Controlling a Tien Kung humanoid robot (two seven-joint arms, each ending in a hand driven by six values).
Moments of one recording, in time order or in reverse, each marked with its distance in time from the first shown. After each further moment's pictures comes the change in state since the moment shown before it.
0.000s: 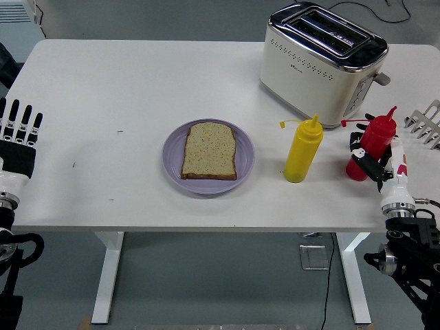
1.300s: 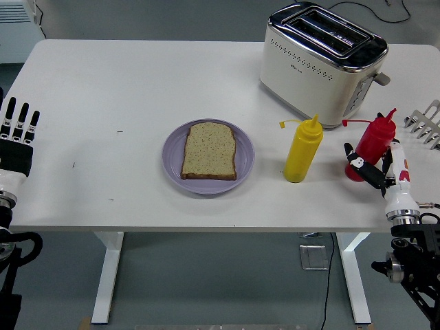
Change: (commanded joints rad) left arm -0.005 0.002 -0.006 -0.005 0.007 0.004 -0.004; right arm -0.049 -0.006 0.064 -0.006 -0.123 0.040 -0.002
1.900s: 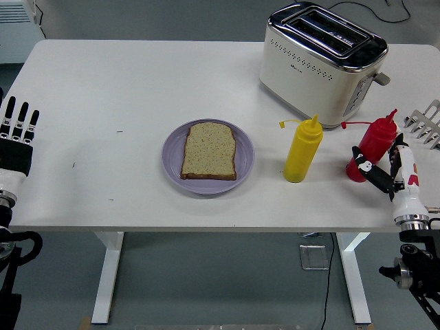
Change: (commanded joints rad) left arm -0.002 0.001 -0.001 0.001 0.001 0.001 -0.001; right arm -0.064 -0.010 0.075 0.060 -0.072 0.024 -0.020
